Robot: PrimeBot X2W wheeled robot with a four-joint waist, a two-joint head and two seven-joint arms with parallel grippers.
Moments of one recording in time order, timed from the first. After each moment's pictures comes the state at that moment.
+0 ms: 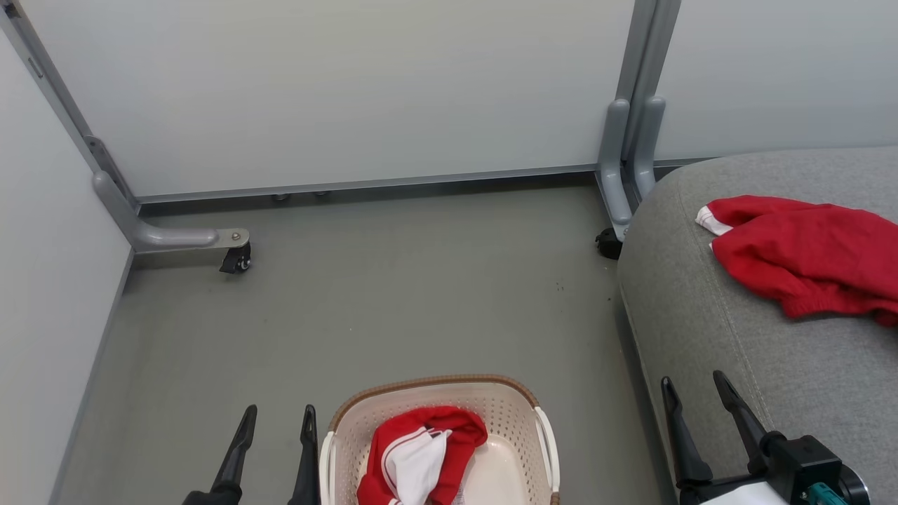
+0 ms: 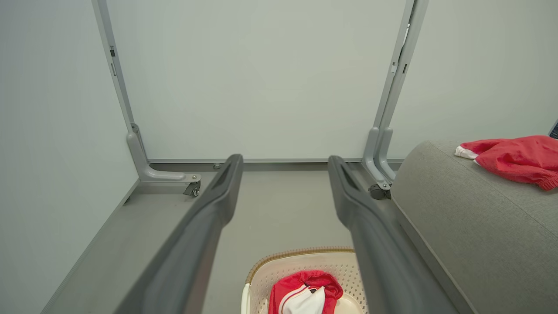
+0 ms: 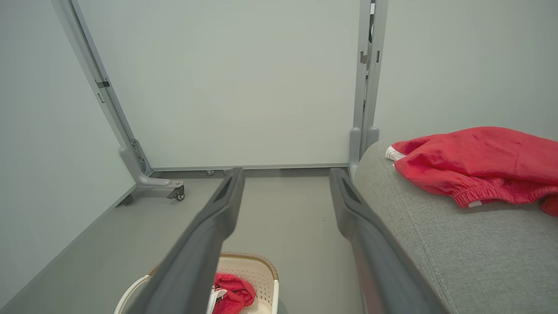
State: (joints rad) left arm 0.22 0.05 -0.15 0.03 -0.17 -0.04 -0.26; right arm 0.19 -0.05 0.05 0.05 0.12 0.13 -0.26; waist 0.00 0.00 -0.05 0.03
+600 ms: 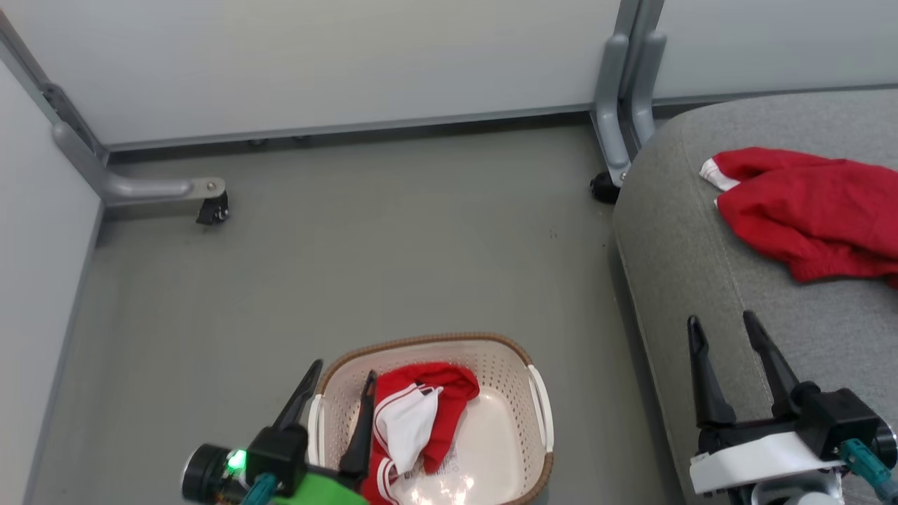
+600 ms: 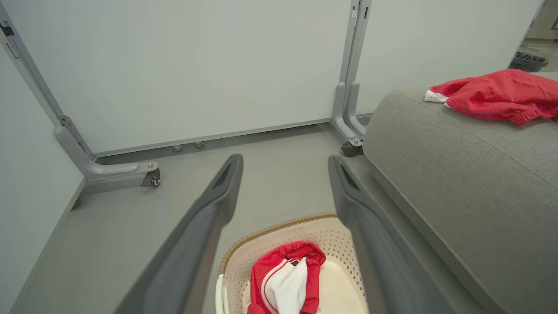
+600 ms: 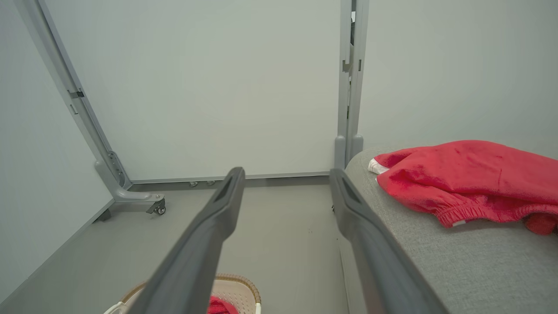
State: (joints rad) left arm 0.05 0.05 -0.24 0.21 -0.09 -0.11 -0.26; right arm 0.11 -0.05 0.00 0.00 0.12 0.13 -0.26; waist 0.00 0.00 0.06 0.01
